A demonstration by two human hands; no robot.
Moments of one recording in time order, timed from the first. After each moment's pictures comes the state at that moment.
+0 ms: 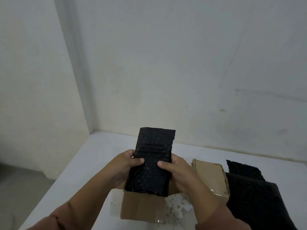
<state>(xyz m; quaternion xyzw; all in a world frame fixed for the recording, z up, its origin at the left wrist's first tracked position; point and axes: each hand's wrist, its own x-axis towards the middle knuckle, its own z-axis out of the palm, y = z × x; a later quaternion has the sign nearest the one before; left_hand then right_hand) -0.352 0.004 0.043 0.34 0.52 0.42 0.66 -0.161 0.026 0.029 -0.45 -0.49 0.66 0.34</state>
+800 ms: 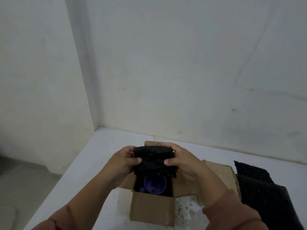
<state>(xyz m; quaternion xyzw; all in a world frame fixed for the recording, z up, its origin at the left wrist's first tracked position) -0.385 0.005 0.026 0.34 0.50 0.50 0.62 -0.177 0.059 0.039 -0.42 -0.56 0.67 0.26</state>
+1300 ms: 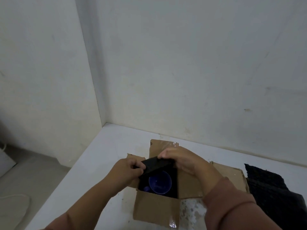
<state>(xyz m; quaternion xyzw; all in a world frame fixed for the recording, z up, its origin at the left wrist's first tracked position) -0.387 -0.008 0.007 0.47 0.68 0.34 0.45 -0.196 0.087 0.028 -0.44 -0.62 0.63 0.14</state>
